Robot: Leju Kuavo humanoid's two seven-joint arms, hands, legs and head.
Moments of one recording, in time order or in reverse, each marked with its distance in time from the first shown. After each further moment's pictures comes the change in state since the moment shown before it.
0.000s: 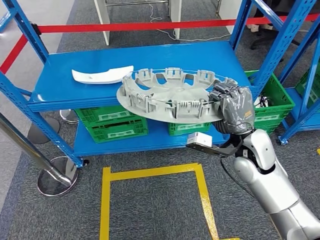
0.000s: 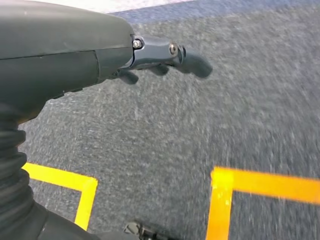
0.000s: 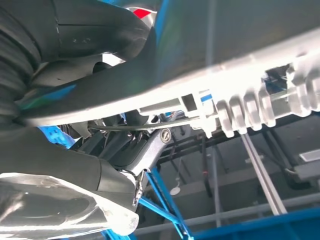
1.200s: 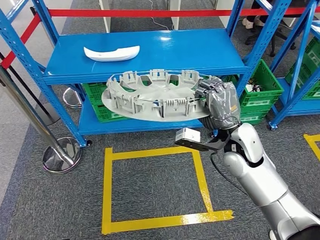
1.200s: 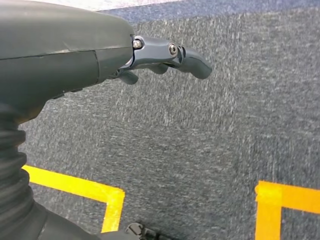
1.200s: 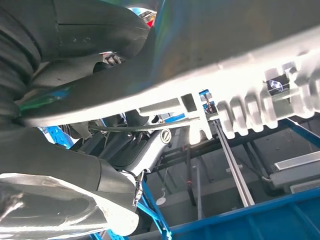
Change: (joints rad) left arm -0.032 -0.010 -0.011 0.023 -0.012 0.028 -0.006; right arm -0.072 0.029 0.076 0.072 -0.043 0.017 0.009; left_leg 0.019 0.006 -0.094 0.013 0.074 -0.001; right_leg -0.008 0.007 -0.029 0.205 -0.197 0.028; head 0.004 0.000
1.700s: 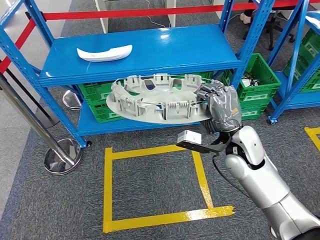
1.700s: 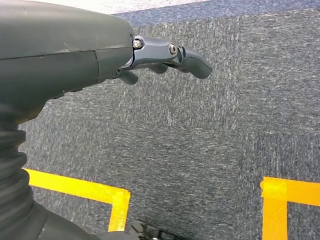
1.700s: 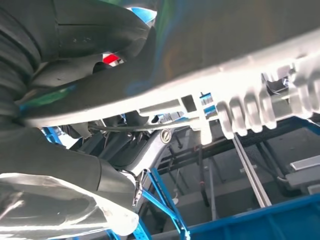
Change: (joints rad) left arm 0.006 0.006 -0.012 0.004 -0.004 -0.010 -0.002; right arm 0.026 -0.004 -0.010 -0.005 0.014 -0.005 0.006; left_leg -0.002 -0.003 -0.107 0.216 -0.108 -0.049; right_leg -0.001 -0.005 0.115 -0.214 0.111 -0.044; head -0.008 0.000
